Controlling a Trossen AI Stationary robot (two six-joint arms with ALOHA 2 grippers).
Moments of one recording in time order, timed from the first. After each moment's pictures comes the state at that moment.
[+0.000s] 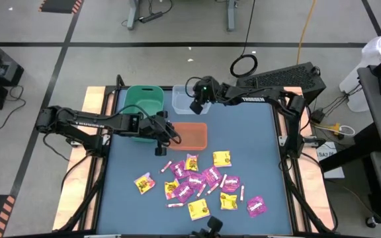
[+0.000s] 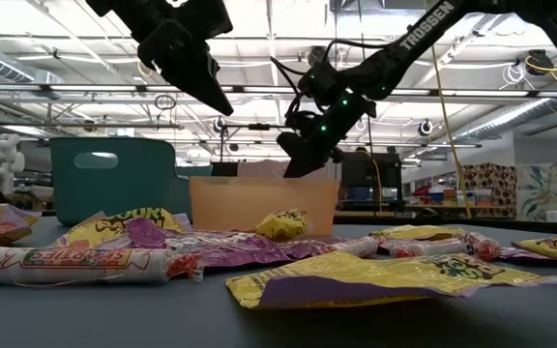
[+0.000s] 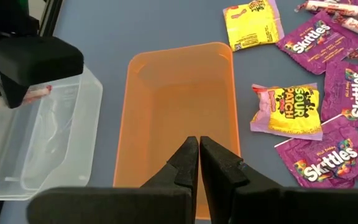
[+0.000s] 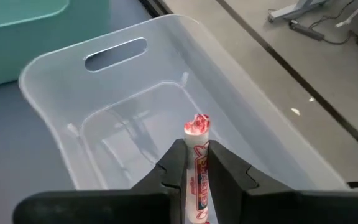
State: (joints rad) left arm 0.03 1.34 0.95 -0.39 -0.13 0.19; right arm -0.50 1.95 1.30 -0.04 0.10 -0.02
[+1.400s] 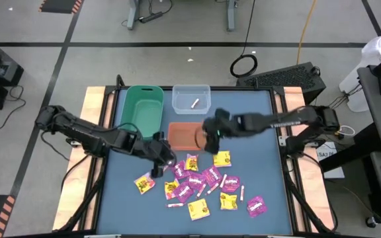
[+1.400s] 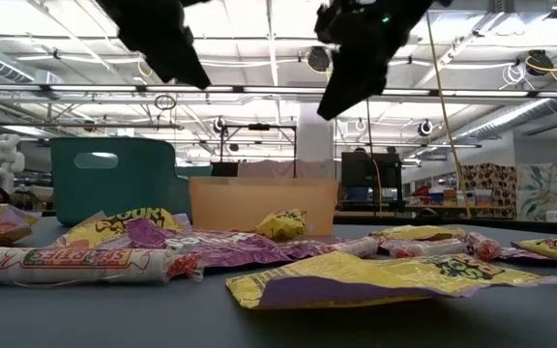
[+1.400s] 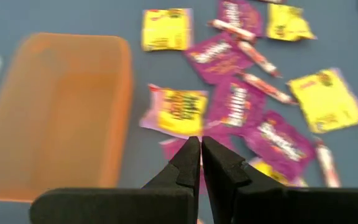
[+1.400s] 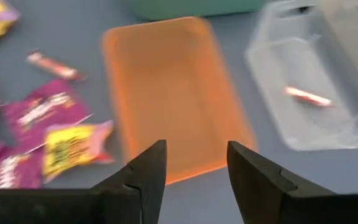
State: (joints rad) left arm -0.26 1.34 0.95 -0.41 -0.14 -0.23; right arm 0.02 1.56 1.20 -0.53 0.28 0.22
